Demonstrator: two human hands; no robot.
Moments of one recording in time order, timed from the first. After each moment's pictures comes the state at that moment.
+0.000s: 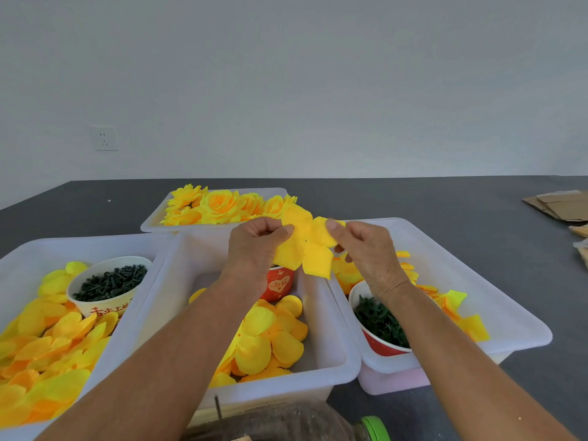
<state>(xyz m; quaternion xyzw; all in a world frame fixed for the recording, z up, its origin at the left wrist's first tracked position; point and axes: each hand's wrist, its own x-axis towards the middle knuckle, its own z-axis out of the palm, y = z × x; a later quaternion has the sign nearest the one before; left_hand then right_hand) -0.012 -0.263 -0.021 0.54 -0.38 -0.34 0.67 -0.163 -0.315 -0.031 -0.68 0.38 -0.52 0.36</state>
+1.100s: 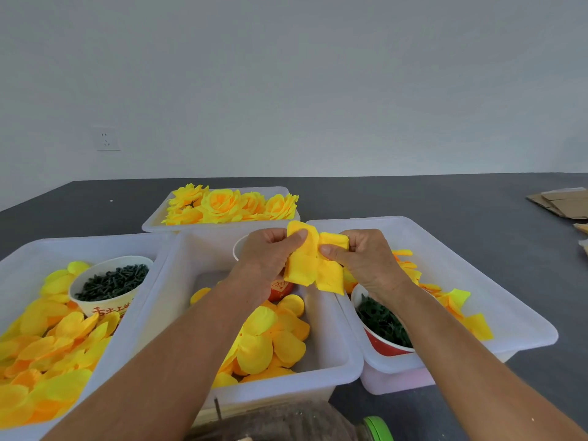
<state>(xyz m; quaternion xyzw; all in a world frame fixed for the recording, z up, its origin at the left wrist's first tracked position) -0.017 -0.260 -0.024 0.58 -0.40 -0.41 0.58 -0.162 -0.322 -0.044 -0.71 0.35 -0.46 0.40</state>
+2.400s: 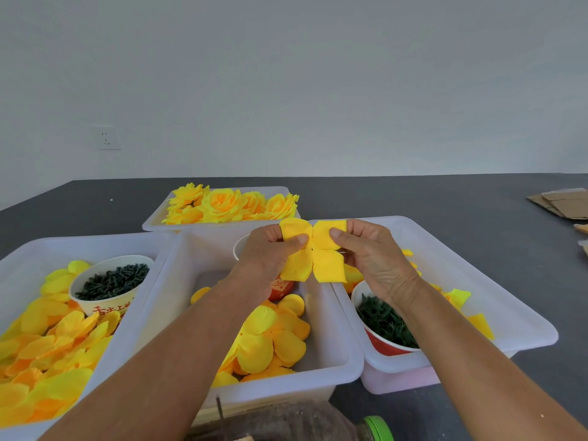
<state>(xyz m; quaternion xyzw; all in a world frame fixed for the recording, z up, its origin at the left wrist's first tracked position) -0.016 -0.263 -0.026 0.56 -0.42 -0.40 0.59 -0.166 -0.323 -0.037 -0.62 0.28 -0.47 0.56</state>
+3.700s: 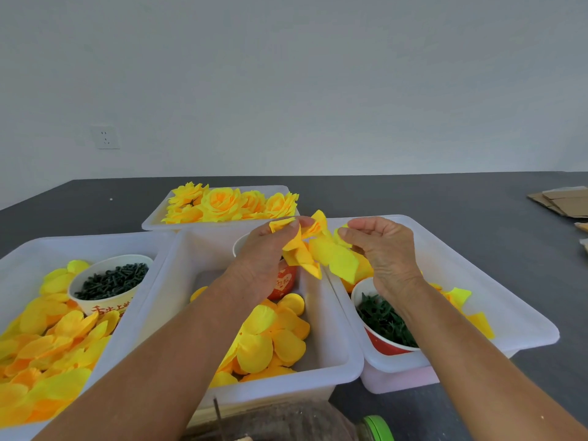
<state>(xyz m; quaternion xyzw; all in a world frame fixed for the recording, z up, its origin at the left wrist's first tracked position) -0.018 -0.259 -0.022 0.48 -0.41 -0.46 0.62 -0.166 -0.319 -0.032 -0.52 0.39 -0.59 0.48</state>
